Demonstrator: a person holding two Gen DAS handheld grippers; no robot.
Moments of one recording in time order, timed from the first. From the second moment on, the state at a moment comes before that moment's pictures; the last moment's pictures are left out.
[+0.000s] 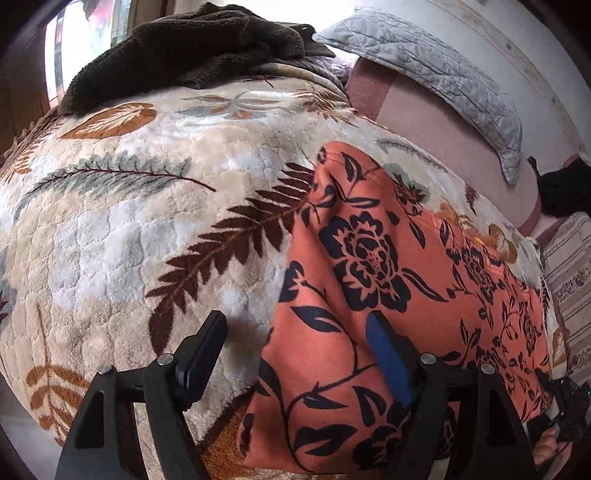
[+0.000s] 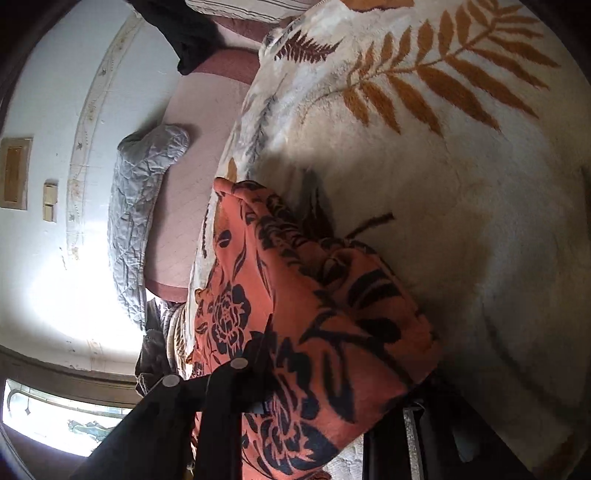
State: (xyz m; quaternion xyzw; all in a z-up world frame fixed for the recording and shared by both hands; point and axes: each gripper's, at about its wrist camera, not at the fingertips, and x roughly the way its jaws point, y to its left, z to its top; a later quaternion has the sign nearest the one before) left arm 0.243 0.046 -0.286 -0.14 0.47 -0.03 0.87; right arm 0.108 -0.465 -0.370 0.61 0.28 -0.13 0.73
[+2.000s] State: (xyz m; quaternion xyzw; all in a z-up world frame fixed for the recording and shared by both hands) left arm 0.239 0.012 -0.296 0.02 0.47 -0.05 0.88; right arm 0.105 -0.386 -0.327 0.37 0.41 -0.12 0.82
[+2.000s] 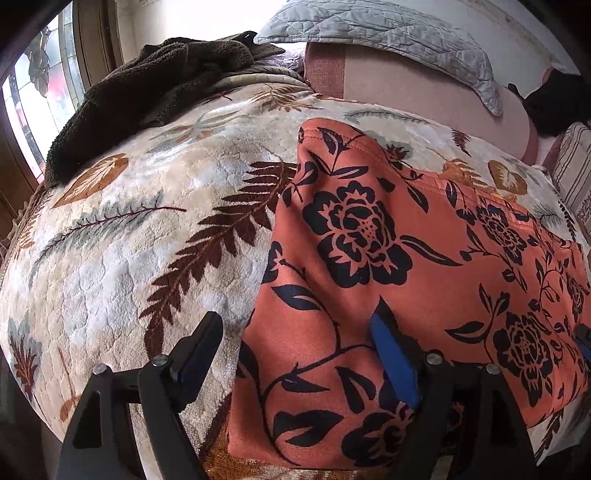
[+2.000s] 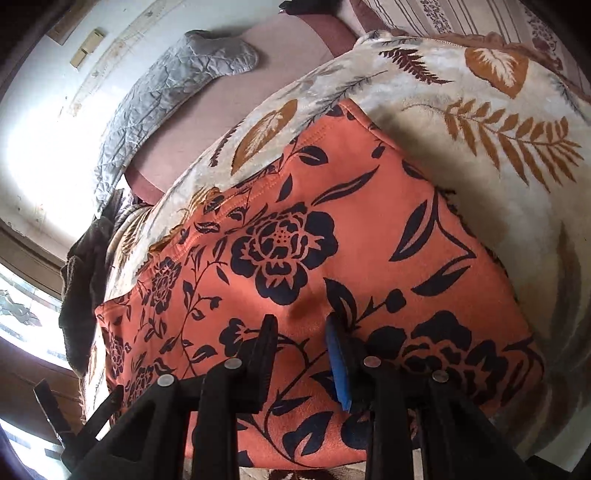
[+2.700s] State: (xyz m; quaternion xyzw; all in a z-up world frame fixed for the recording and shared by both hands) left arm 0.238 0.012 -0.298 0.03 0.46 -0.04 0.89; right arm 0.102 -0.392 -0.326 0.39 0.40 -0.12 0.82
